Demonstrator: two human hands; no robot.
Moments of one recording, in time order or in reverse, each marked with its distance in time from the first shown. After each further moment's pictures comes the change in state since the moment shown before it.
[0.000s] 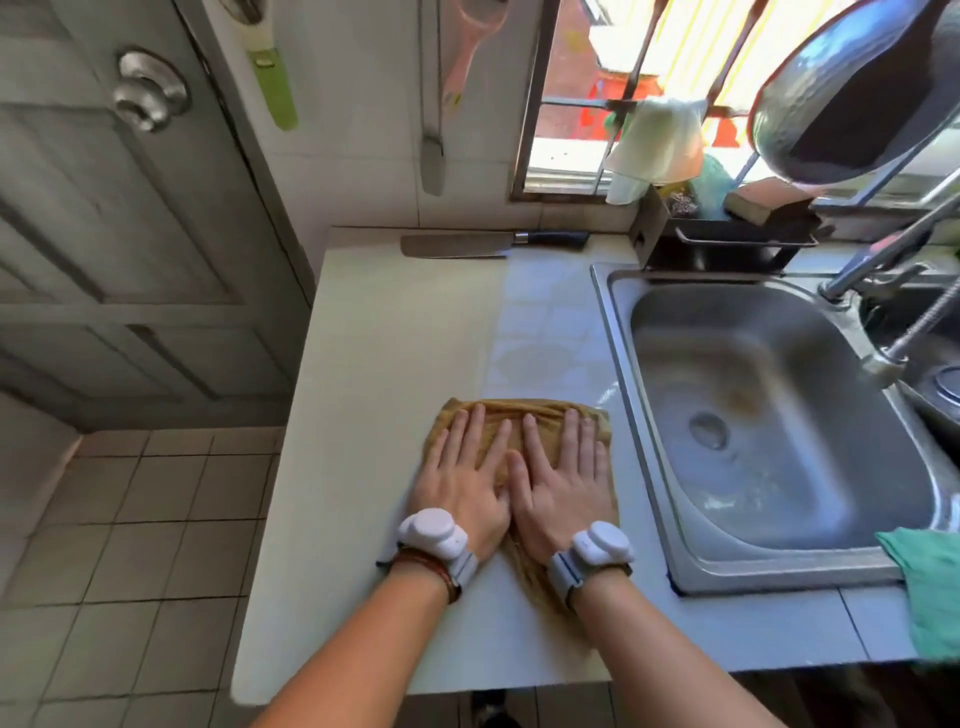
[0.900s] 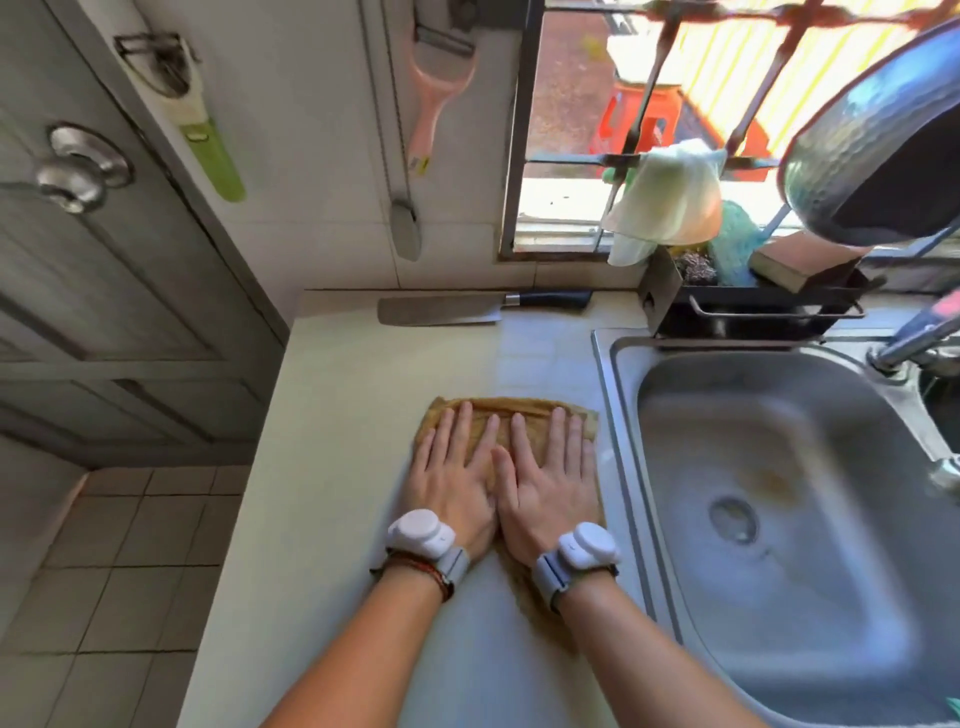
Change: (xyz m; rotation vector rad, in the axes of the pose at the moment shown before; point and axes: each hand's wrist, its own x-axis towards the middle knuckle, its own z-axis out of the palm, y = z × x) left_hand 0.135 -0.005 -0.011 0.076 0.019 -0.109; right_hand 0.137 -0.003 -0.005 0.099 0.034 -0.063
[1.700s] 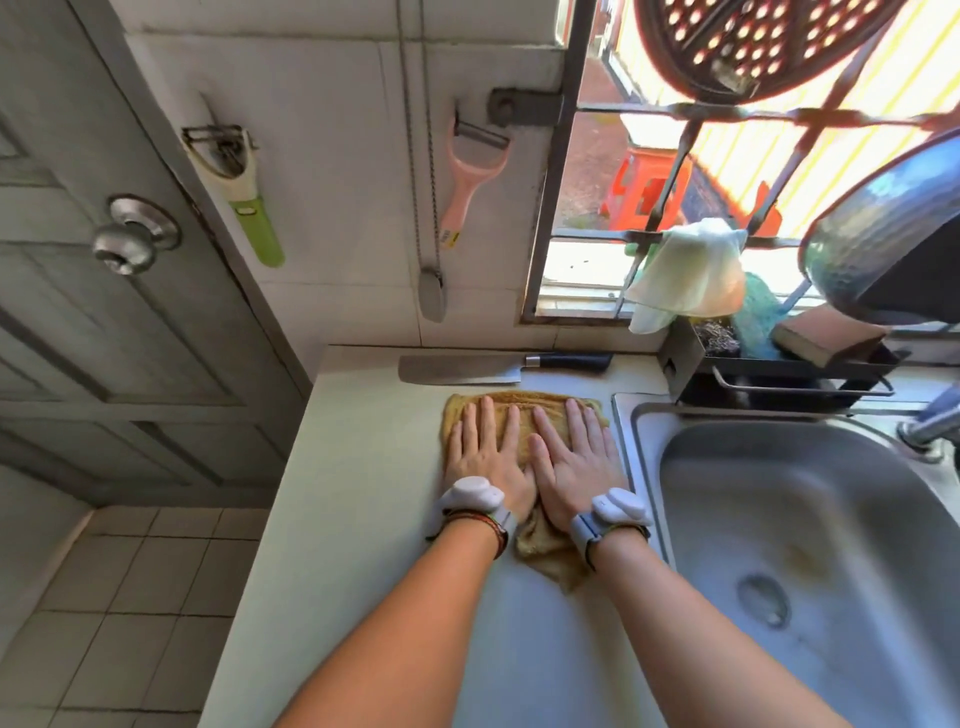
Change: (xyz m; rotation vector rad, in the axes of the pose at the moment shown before) left_hand 0.100 0.013 0.000 -0.141 0.005 -0.149; right_hand 0.107 0.028 -0.005 -0.067 -0.108 -0.058
